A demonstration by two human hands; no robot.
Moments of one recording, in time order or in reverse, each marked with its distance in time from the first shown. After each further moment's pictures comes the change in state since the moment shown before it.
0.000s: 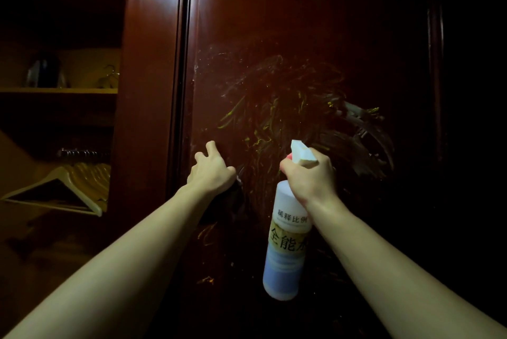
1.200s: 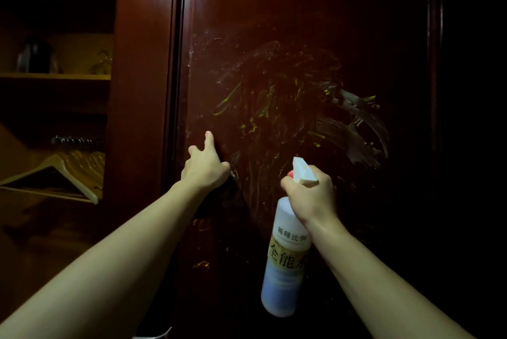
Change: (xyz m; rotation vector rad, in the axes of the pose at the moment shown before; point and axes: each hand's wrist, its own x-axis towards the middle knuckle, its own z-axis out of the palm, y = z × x) left_hand -0.010 -0.010 0.008 0.004 -0.009 -0.031; right_hand -0.027 0.037 -0.008 -0.053 -0.017 0.036
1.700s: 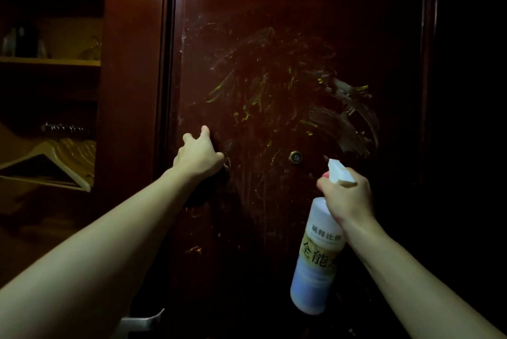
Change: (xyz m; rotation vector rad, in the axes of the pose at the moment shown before) left_hand -0.011 0.006 -0.002 0.094 -0.023 0.021; right_hand 0.009 0.043 -0.053 -0.029 0.108 0.075
